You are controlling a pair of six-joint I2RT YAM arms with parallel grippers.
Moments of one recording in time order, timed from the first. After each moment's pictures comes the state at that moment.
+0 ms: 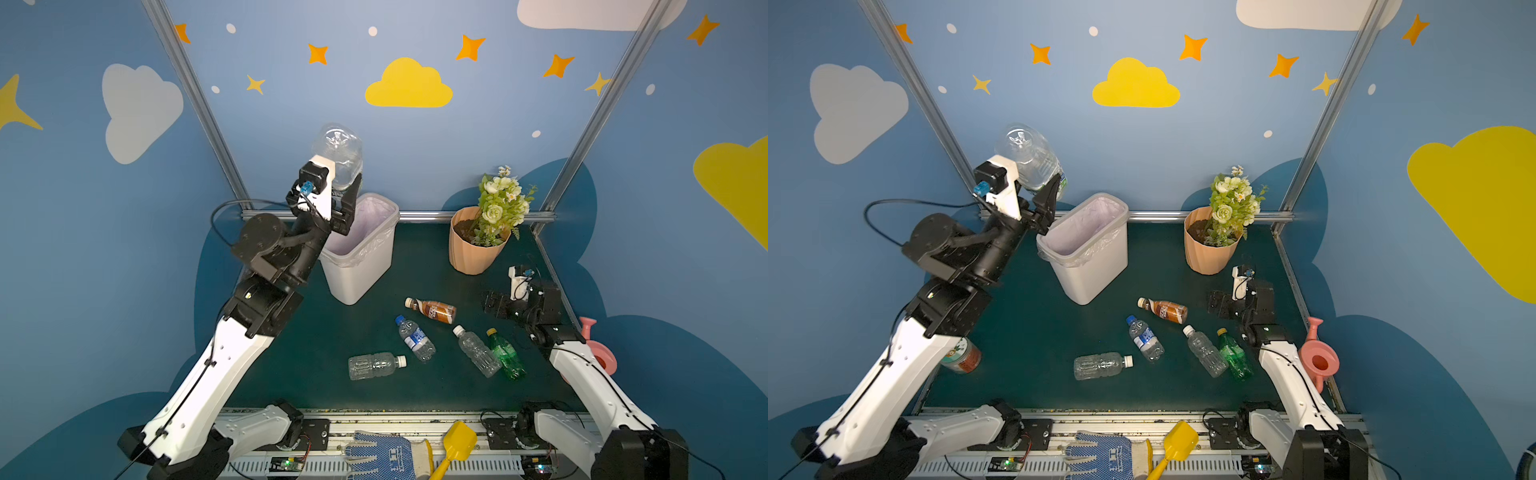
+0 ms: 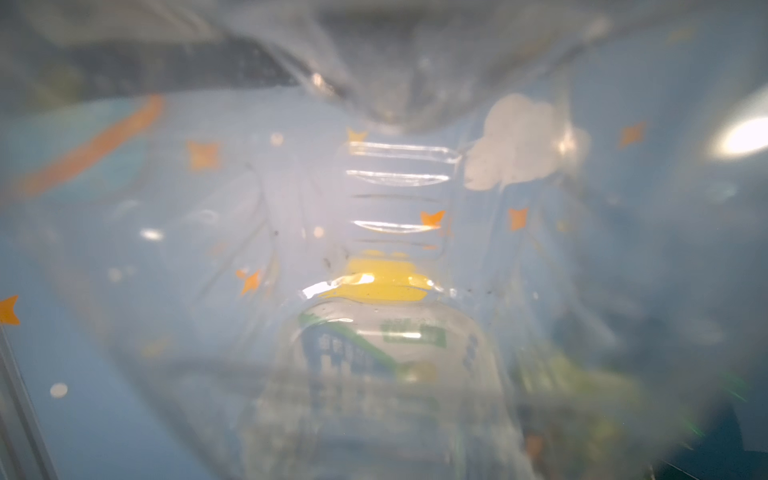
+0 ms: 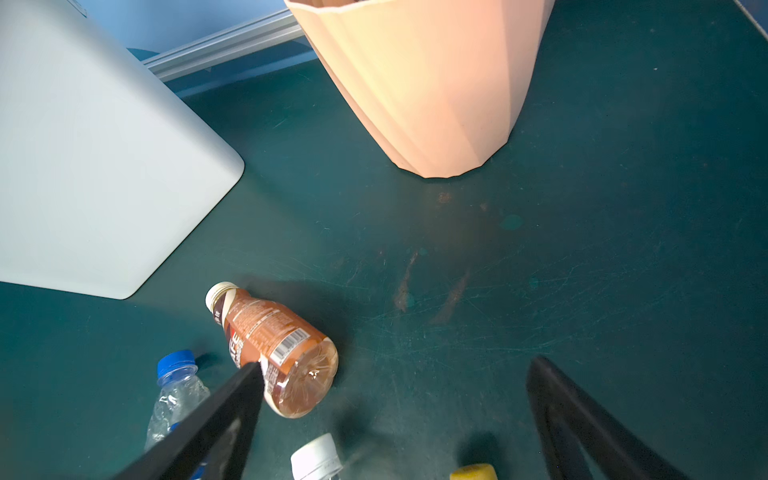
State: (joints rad) left arm -0.50 1.20 1.54 -0.05 -0.16 0.20; right arm 0.08 1.01 0.61 -0.20 -0.23 0.20
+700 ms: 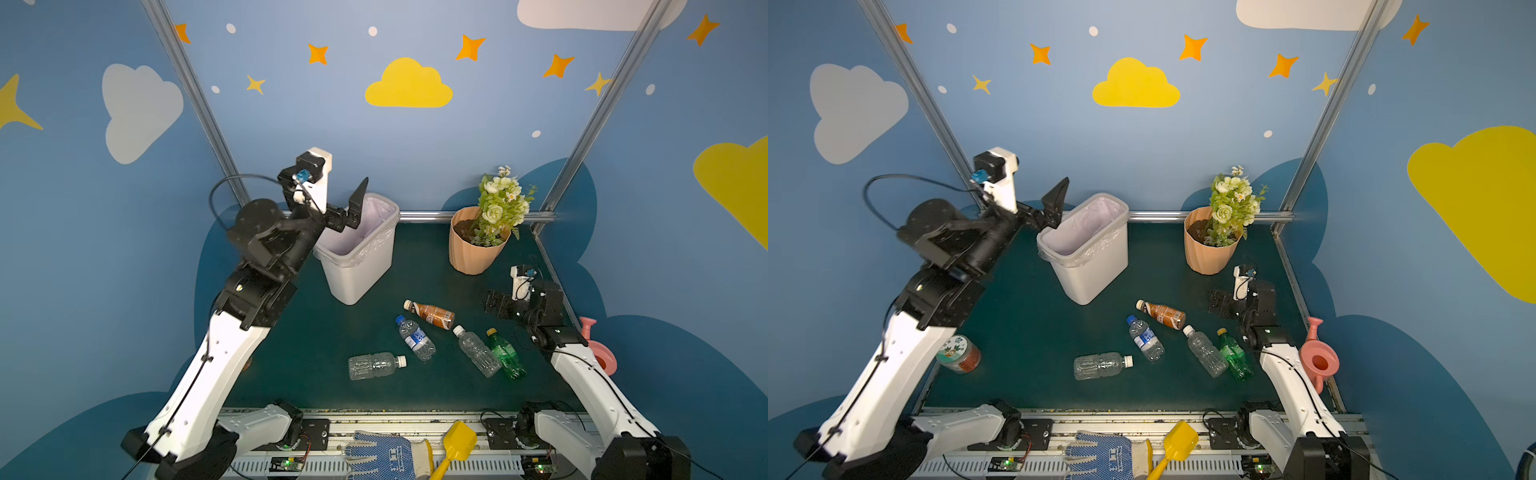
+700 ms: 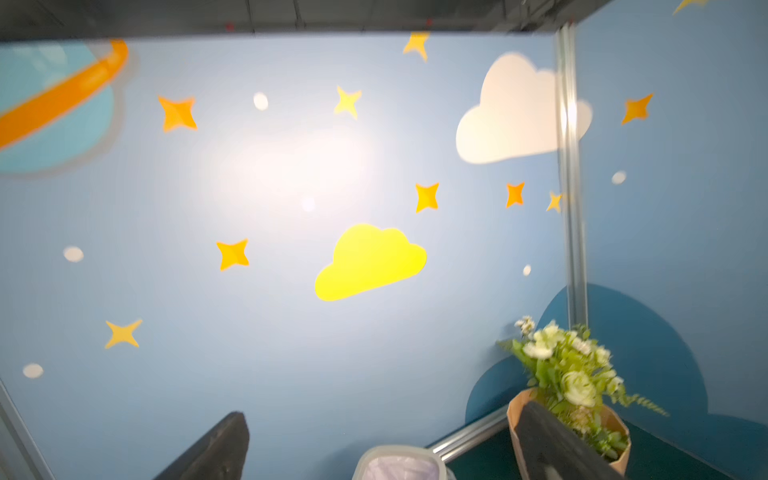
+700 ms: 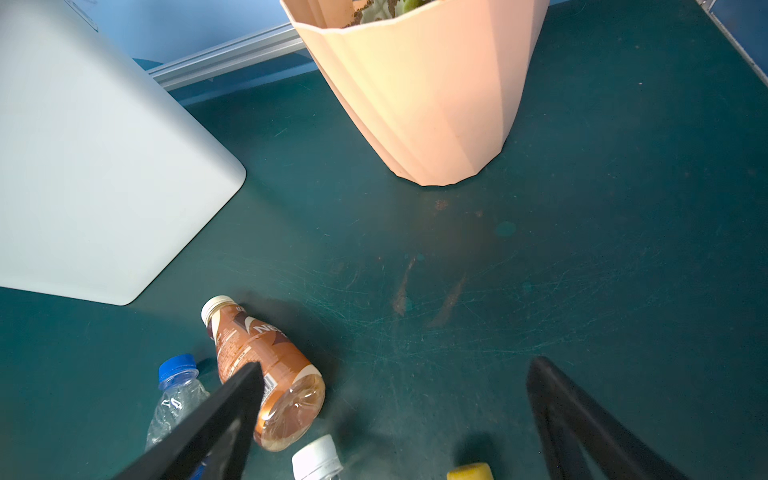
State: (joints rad) left arm -0.51 1.16 1.64 -0.18 -0.10 0.21; right arm 0.08 0.99 0.61 -0.21 -0.22 0.20
